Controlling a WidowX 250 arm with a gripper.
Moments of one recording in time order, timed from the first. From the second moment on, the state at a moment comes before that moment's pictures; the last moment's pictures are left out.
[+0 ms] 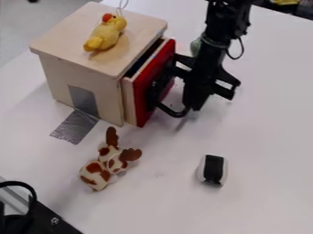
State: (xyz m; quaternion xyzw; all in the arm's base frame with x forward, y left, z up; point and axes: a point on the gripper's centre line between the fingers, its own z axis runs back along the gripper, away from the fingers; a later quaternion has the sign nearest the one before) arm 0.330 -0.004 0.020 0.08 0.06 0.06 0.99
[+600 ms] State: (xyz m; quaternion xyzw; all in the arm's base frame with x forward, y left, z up) arm 0.317 0.022 0.027 0.09 0.07 0.08 0.99
